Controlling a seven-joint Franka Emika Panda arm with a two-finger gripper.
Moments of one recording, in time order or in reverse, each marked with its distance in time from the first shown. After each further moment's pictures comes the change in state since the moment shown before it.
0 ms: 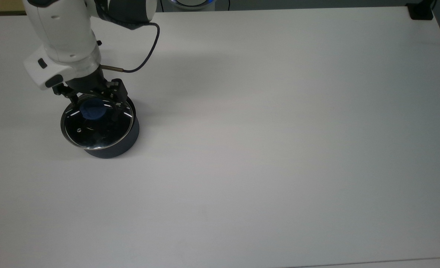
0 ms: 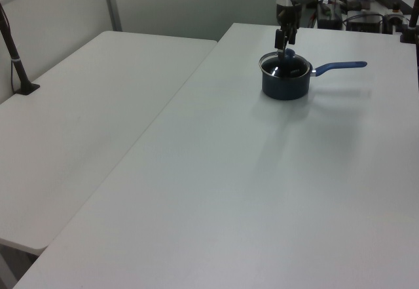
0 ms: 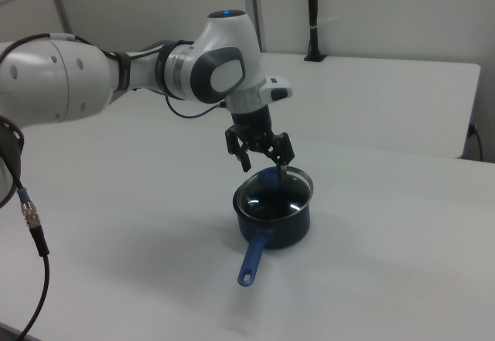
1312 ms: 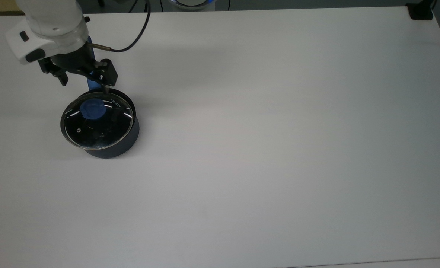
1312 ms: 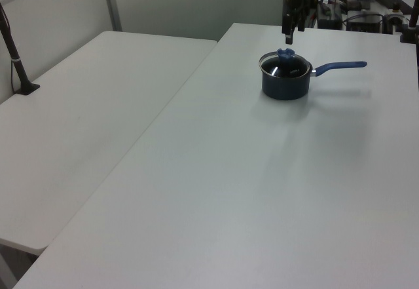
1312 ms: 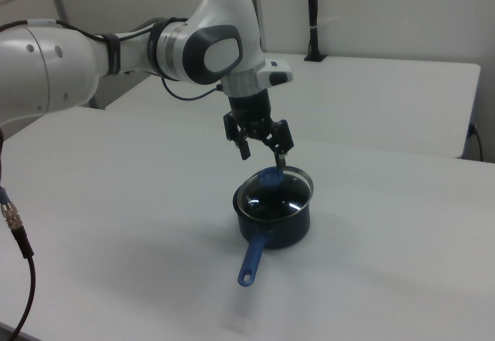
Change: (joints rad) arm -0.017 -0.068 -0.014 0.017 0.004 -0.087 0.045
